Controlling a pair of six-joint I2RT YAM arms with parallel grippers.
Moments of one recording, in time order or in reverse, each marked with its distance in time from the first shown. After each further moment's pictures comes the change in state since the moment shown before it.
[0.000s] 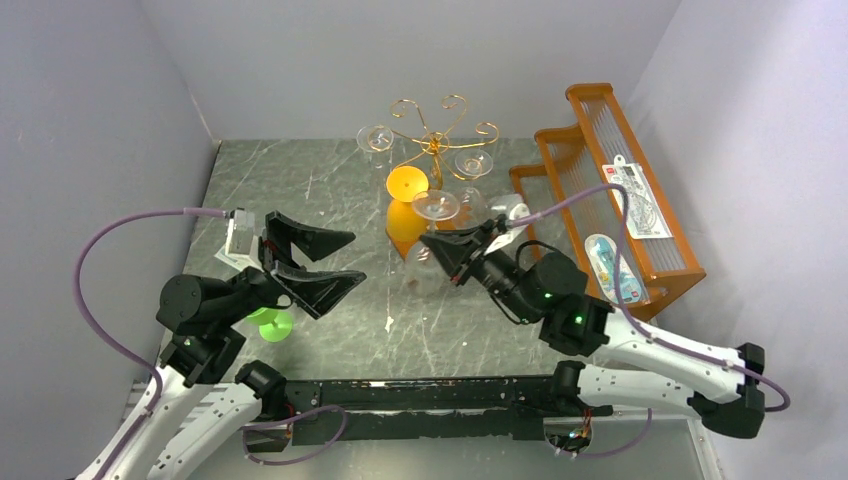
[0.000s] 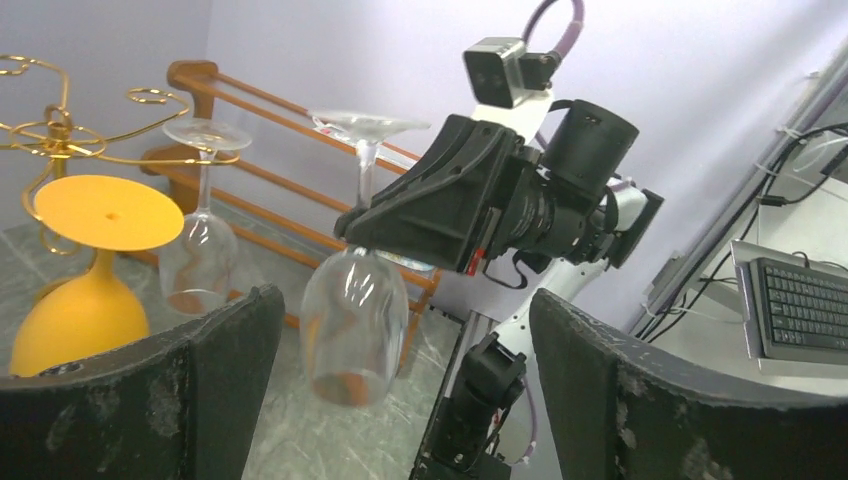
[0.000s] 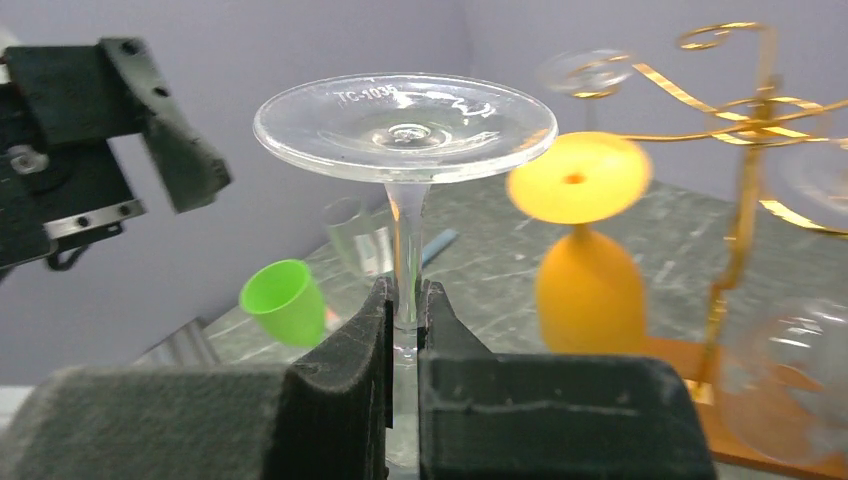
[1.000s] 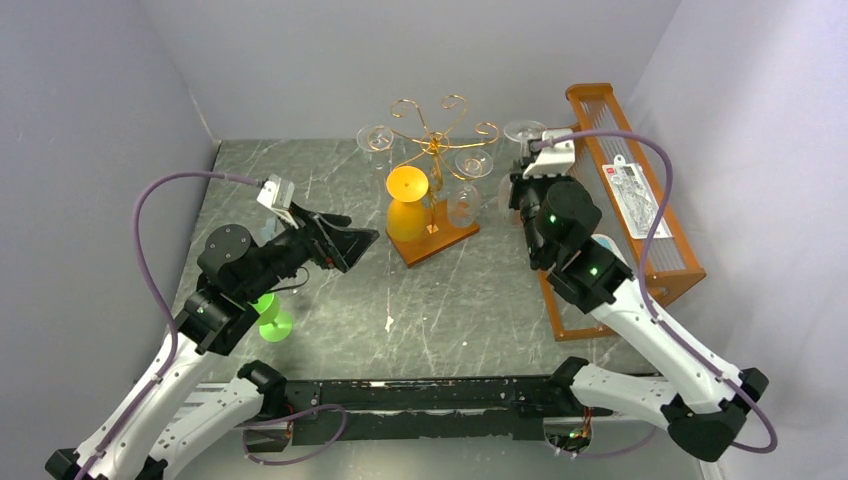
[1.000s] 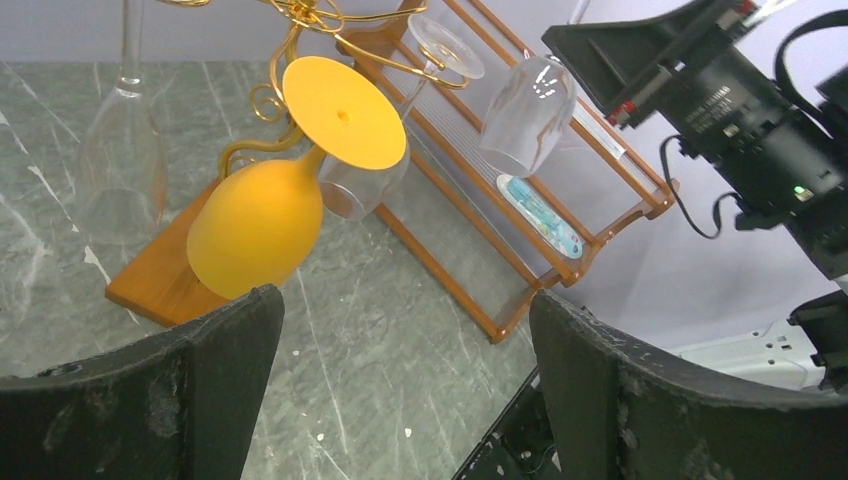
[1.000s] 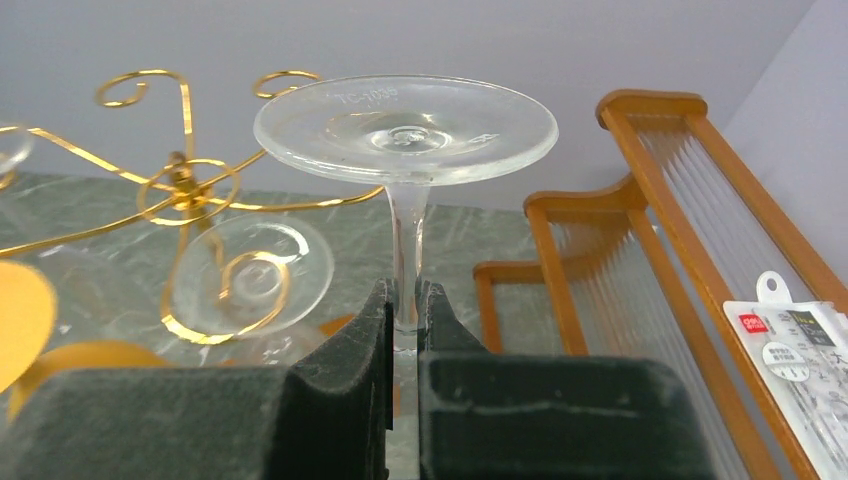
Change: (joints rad) left arm 0.000 0.193 0.139 -0.348 -0.309 0.078; right arm -0.396 0.101 0.278 -0.312 0.408 -0.306
